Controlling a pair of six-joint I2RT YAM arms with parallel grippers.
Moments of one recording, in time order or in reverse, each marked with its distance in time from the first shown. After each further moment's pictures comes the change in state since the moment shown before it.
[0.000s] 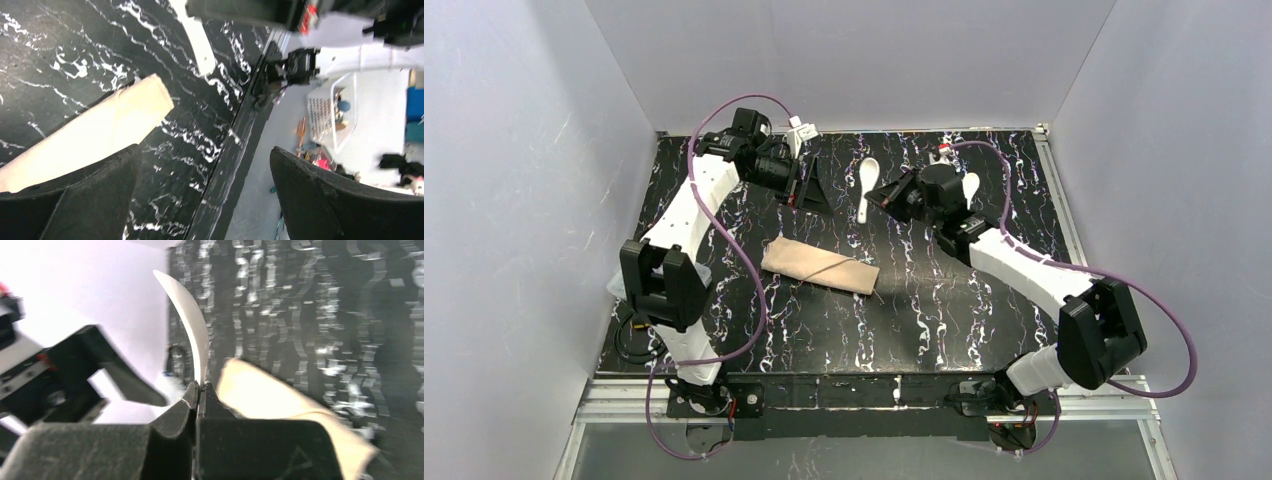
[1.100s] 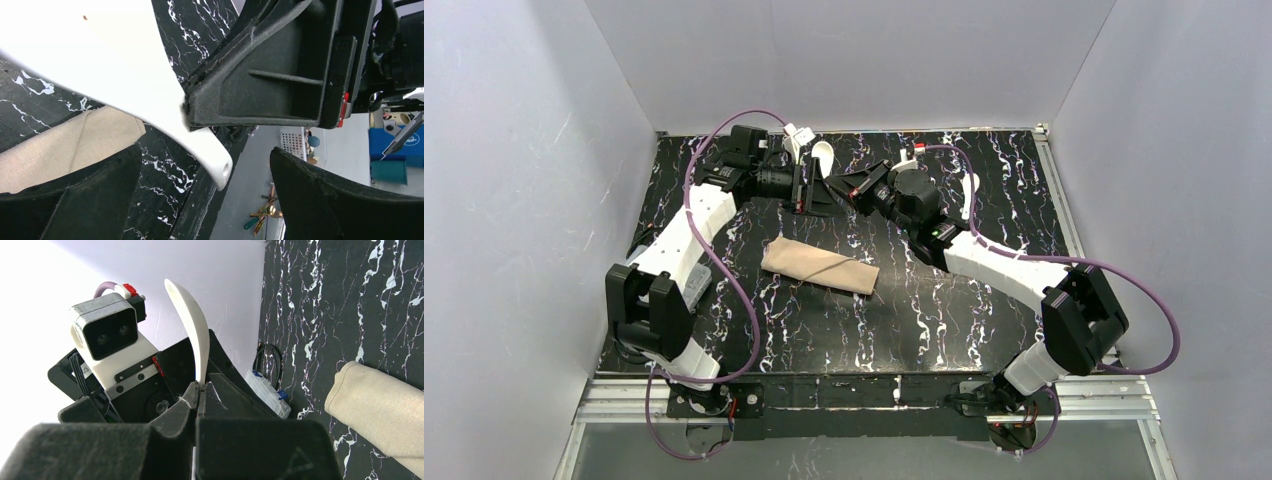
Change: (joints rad) left arm -0.038 -0.205 -0.328 0.488 0.022 -0.446; right arm 0.197 0.093 0.068 0.345 0.068 0.290
